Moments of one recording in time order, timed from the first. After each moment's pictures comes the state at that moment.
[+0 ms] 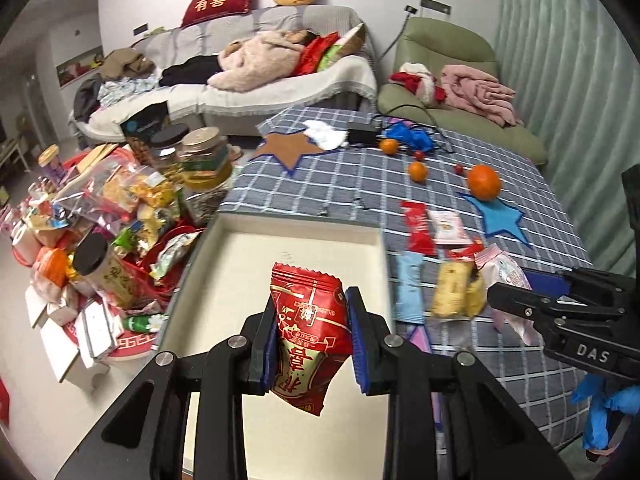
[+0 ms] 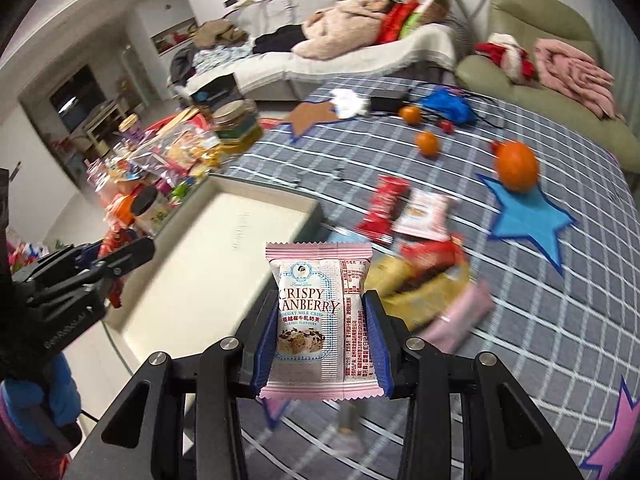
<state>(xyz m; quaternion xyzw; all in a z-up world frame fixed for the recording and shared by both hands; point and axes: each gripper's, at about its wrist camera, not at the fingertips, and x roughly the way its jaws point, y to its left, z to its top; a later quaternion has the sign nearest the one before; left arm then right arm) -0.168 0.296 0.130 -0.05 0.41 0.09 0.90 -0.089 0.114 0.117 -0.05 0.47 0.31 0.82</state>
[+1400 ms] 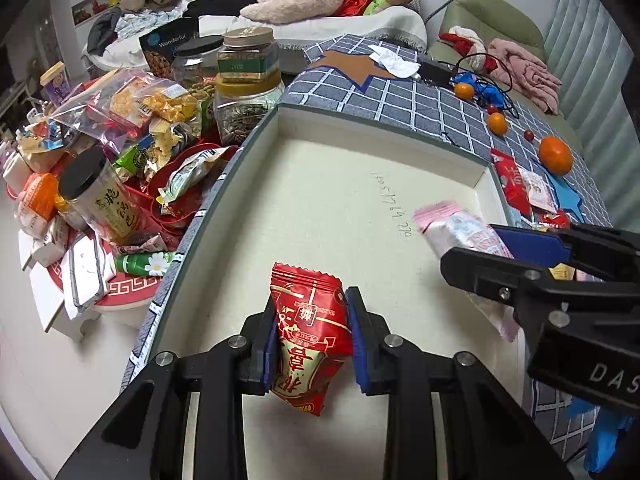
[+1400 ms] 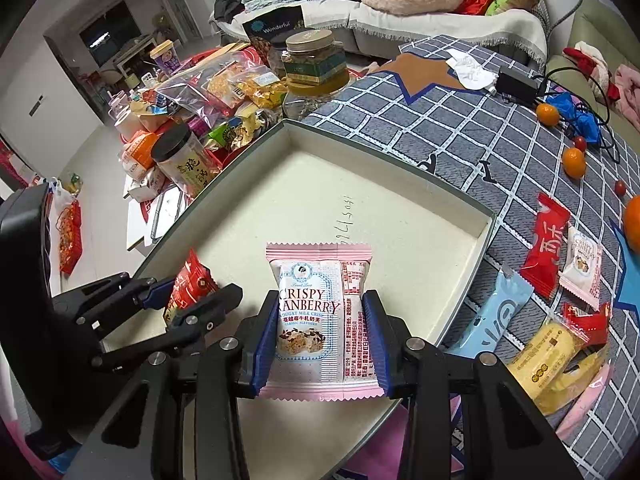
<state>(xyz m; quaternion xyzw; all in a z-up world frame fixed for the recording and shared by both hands) -0.153 0.369 0.037 -0.11 0.49 0.11 0.85 -0.079 0.257 0.062 -0.12 0.52 0.37 0.76</state>
